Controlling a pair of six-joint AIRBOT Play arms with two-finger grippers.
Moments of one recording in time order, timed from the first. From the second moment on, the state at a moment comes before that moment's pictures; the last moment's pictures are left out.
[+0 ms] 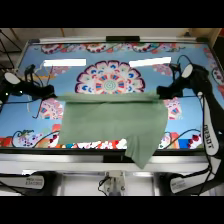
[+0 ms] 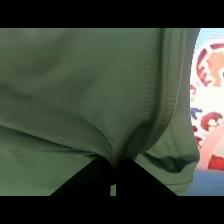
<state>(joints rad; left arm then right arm) 0.17 -1.55 1.32 1.13 -1.12 -1.38 -0.05 -1.68 1.51 -1.40 1.30 1.49</state>
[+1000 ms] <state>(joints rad) 0.31 -1.40 1.11 1.14 -1.42 -1.36 -0.23 -1.42 1.39 -1.49 1.51 1.51</state>
